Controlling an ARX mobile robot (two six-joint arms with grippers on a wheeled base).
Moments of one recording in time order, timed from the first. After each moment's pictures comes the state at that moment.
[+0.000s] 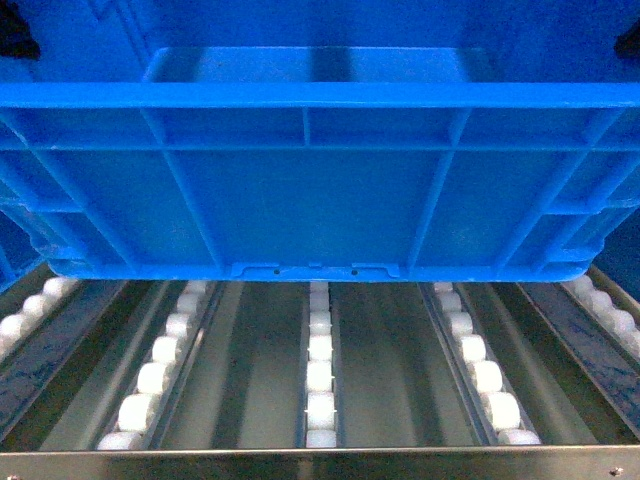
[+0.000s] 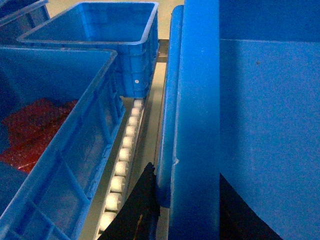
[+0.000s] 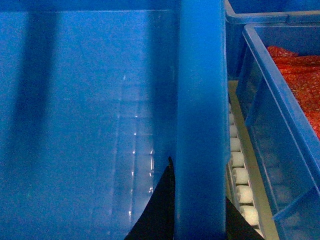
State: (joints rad) left arm -0.15 1.45 0.98 0.15 -0.19 -0.05; right arm 0.23 1.46 1.02 0.01 0.11 0.13
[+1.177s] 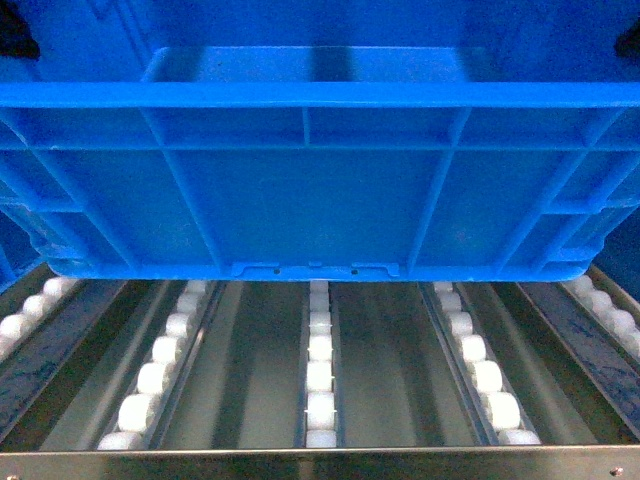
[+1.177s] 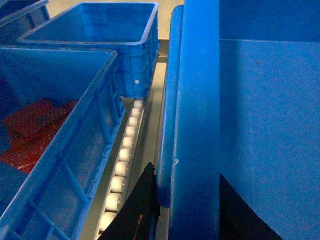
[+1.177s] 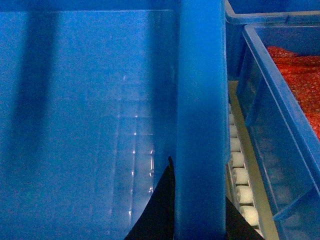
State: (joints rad) left arm -0.15 1.45 0.98 0.15 -0.19 -0.05; right arm 0.23 1.46 1.02 0.01 0.11 0.13
